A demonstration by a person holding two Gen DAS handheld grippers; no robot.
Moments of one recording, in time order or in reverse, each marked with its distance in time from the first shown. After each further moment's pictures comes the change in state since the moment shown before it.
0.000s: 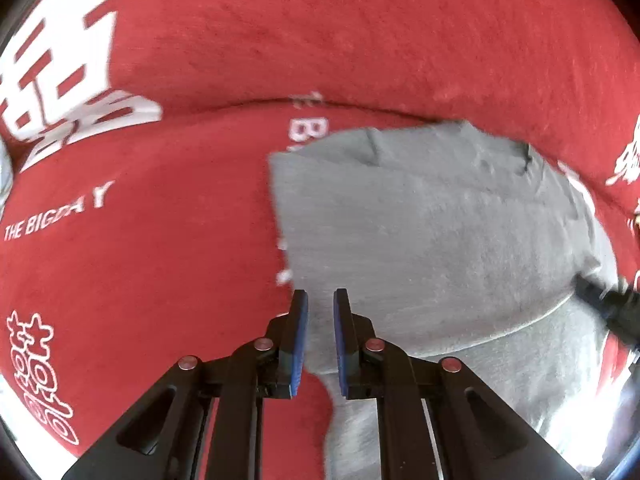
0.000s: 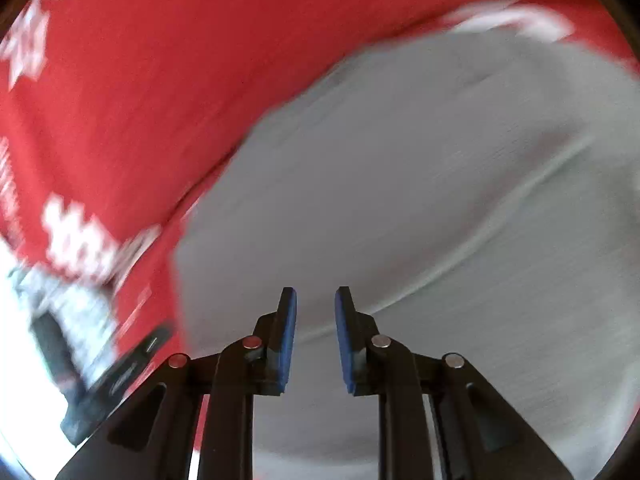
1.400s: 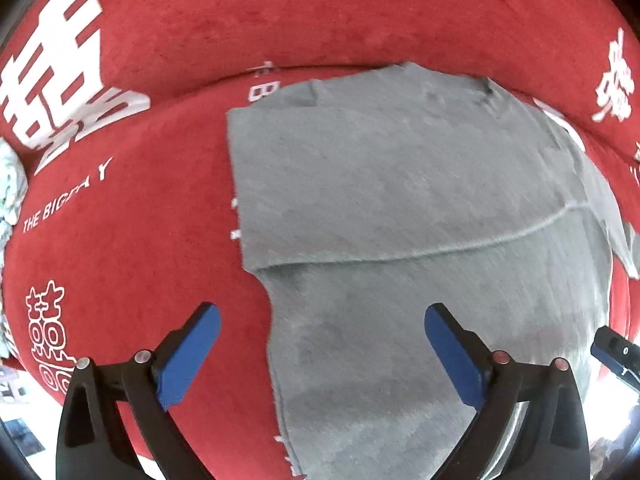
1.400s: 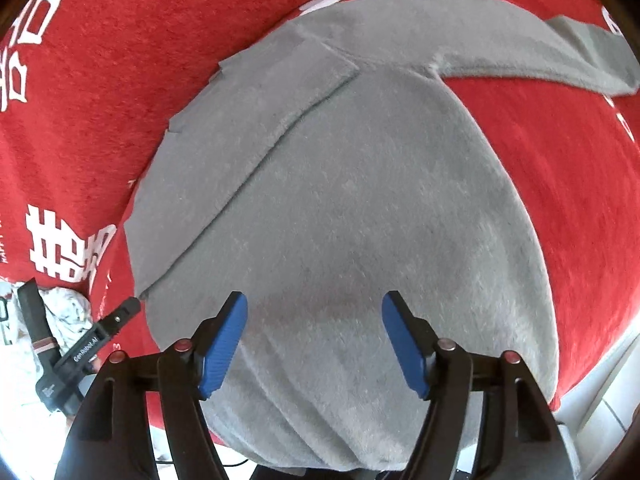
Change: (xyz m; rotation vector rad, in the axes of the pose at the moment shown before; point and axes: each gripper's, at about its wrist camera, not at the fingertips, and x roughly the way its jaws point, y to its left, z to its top) left arm -0.046 -0.061 -0.044 0.086 0.050 0.074; right arm -0.062 -0.086 -0.086 0.082 0.088 -0.021
